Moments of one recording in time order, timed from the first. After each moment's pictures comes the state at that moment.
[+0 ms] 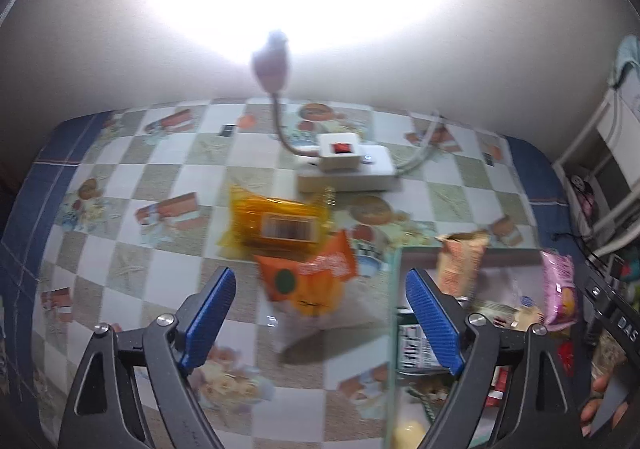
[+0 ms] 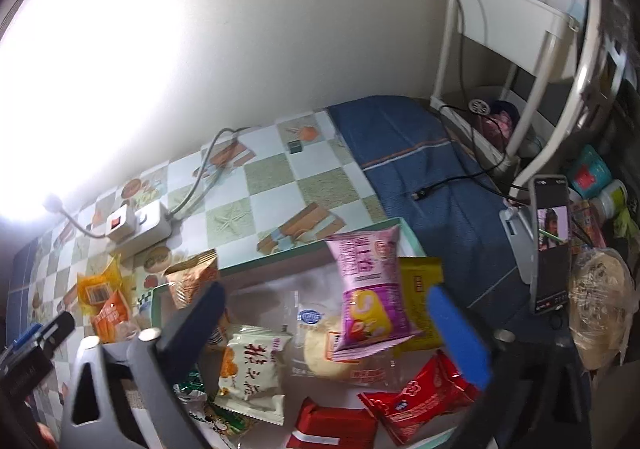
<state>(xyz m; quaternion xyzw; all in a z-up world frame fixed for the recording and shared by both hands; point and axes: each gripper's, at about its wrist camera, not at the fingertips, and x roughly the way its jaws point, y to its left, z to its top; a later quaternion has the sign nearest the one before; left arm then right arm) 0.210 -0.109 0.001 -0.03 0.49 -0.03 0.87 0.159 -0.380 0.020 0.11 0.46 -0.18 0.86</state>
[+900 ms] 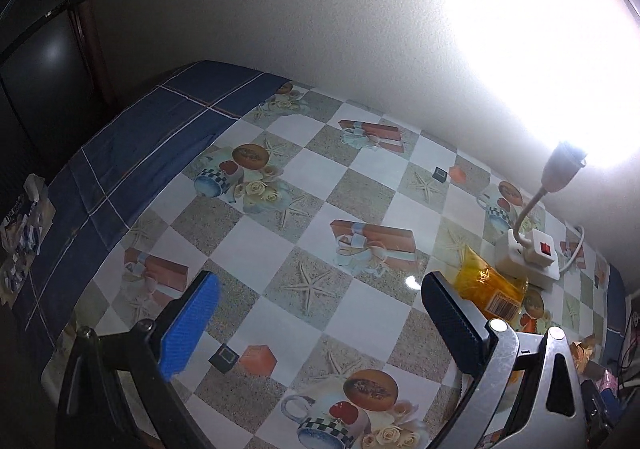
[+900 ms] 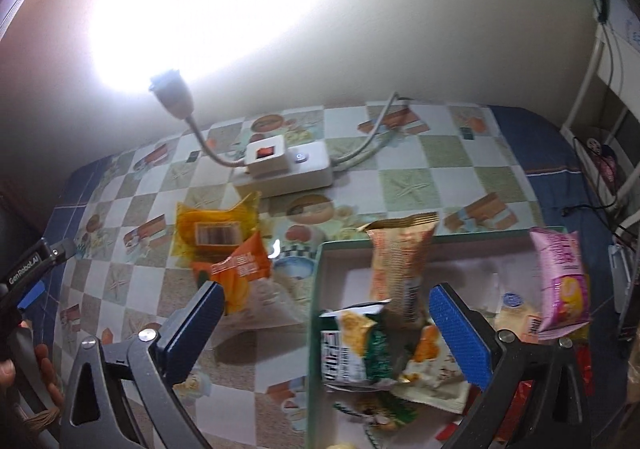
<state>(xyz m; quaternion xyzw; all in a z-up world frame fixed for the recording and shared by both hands) 0.212 0.070 -0.016 -0.14 0.46 0.17 0.86 0.194 -0.229 -0.010 0.06 0.48 -0.01 0.87</state>
